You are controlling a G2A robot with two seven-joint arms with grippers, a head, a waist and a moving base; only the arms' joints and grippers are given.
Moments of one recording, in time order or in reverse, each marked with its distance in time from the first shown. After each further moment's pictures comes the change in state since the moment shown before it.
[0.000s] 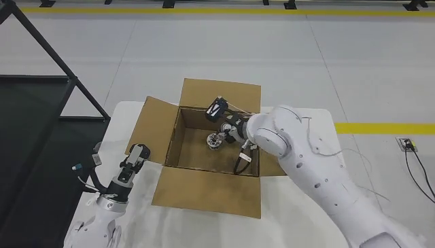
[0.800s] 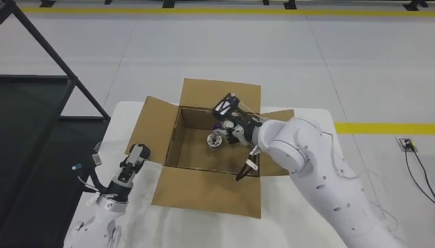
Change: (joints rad) left arm 0.000 0.000 0.000 0.000 0.000 0.000 0.000; right arm -0.132 0.039 0.161 -0.204 0.005 0.038 -0.074
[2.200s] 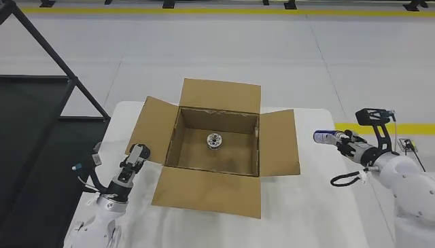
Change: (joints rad) left arm 0.000 0.000 0.000 0.000 0.000 0.000 0.000; right arm -0.551 0.128 0.766 -0.336 0.080 0.190 0.102
